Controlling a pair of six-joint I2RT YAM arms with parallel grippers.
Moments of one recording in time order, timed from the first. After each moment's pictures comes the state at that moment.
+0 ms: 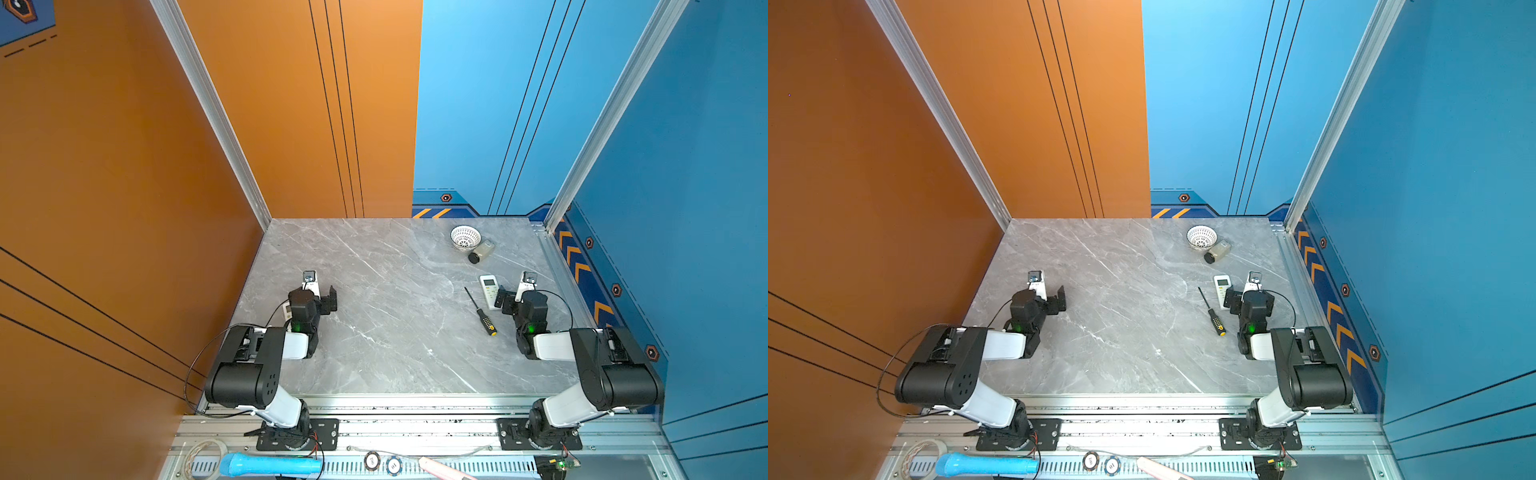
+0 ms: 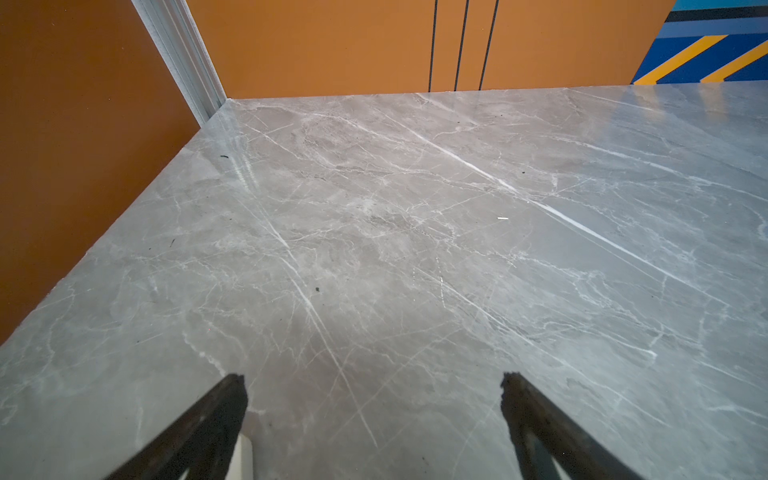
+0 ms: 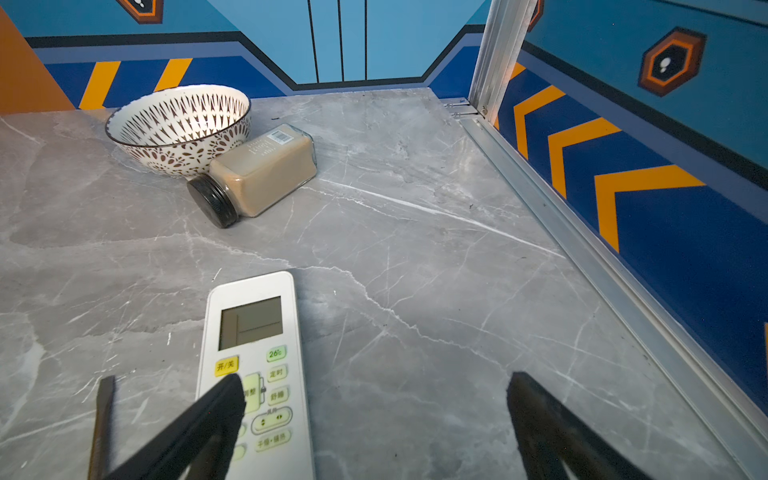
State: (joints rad) left arm -0.04 1.55 0.38 0.81 -0.14 0.00; right arm 0.04 1.54 0.36 0.80 0.25 0.07
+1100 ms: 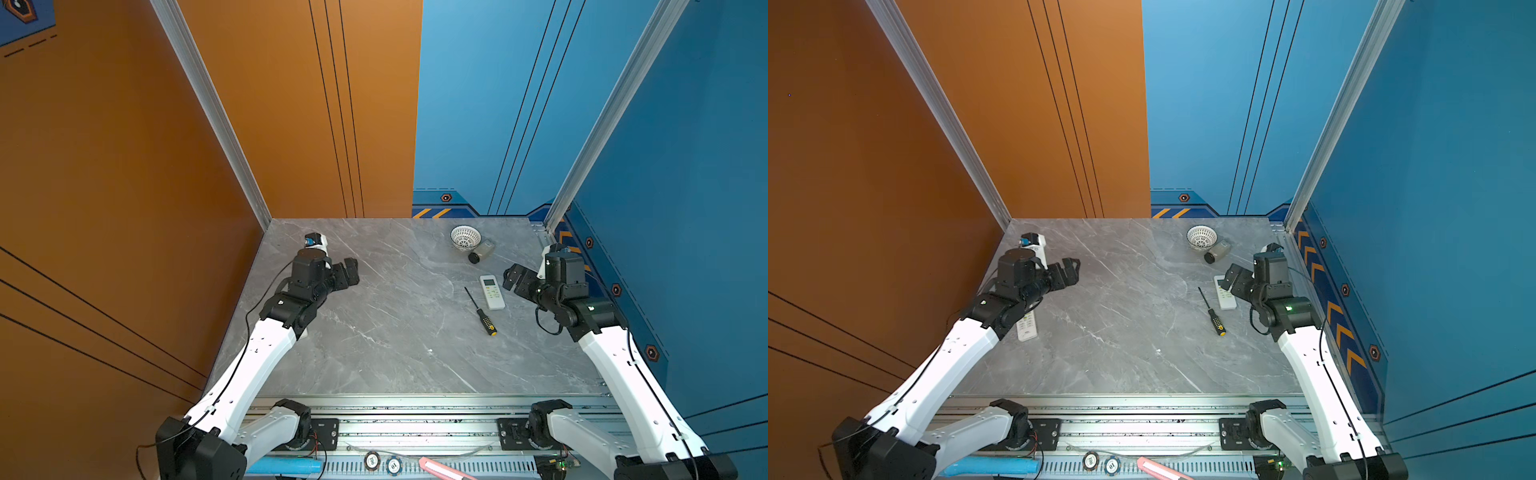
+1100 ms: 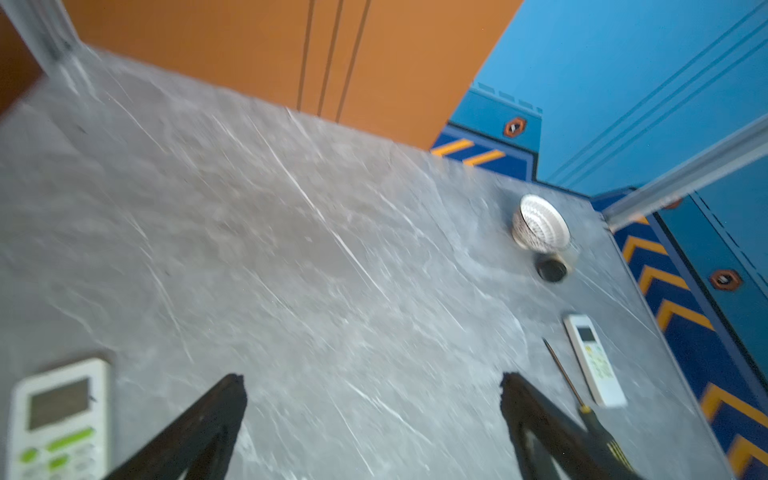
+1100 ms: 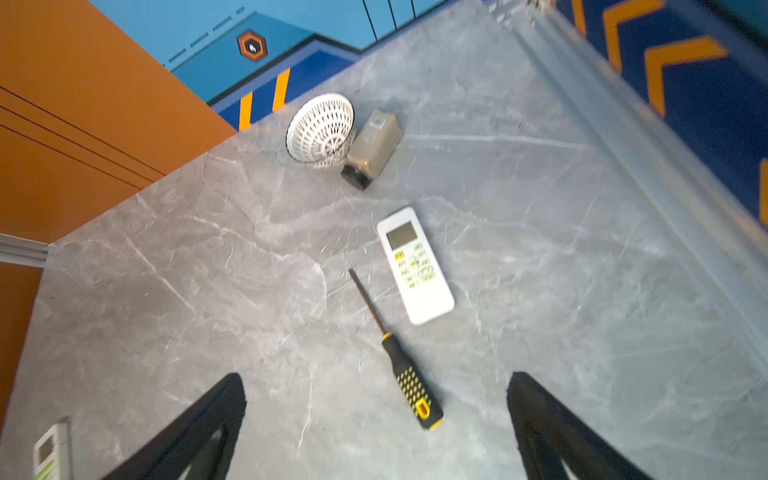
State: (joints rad) left arm -0.34 1.12 0.99 -0.45 -0.02 -0.51; right arm 0.13 1.02 1.07 -0.81 0.03 0.56
